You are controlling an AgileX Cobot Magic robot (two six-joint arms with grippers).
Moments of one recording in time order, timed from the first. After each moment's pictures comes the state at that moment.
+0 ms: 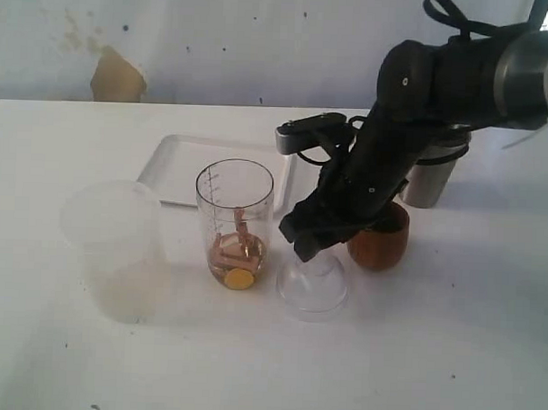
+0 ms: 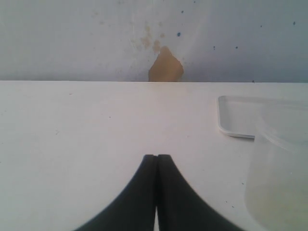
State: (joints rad) left arm -0.05 0.00 0.00 0.08 0.26 -0.02; right arm 0.49 1.86 -1.32 0.26 0.87 -0.35
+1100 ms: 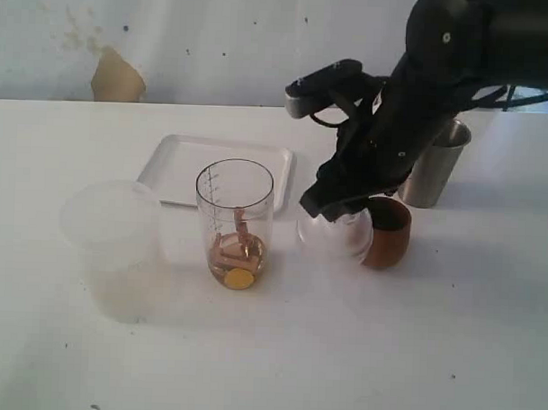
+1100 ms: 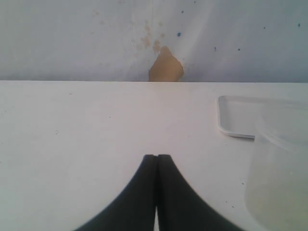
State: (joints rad) left arm -0.05 0.00 0.00 0.08 0.26 -0.02; right arm 0.52 1.70 -1.32 0.09 0.89 -0.32
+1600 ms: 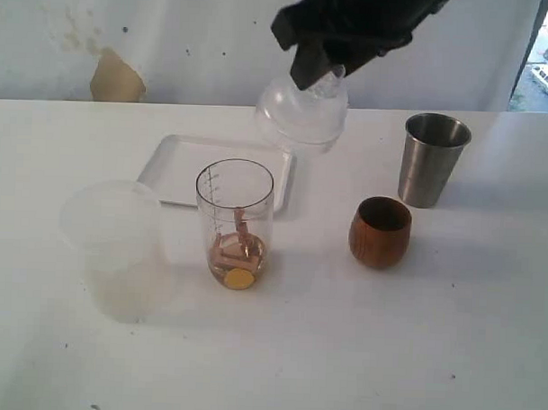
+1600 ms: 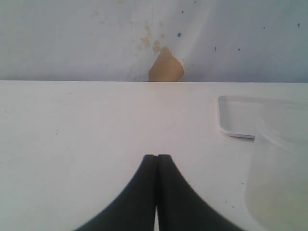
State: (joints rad) left arm -0.05 0.00 0.00 0.08 0.26 -0.02; right arm 0.52 1.69 -1.80 0.18 1.19 -0.19
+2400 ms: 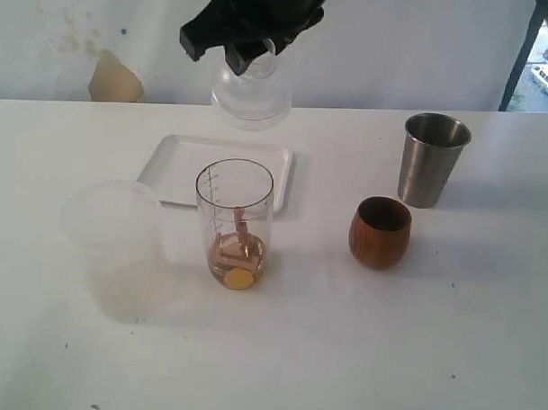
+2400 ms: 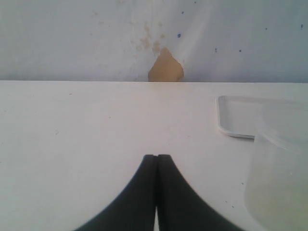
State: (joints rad) left arm -0.05 0.00 0.00 0.08 0.26 -0.02; right arm 0.72 1.95 -2.13 -0.16 1.22 -0.09
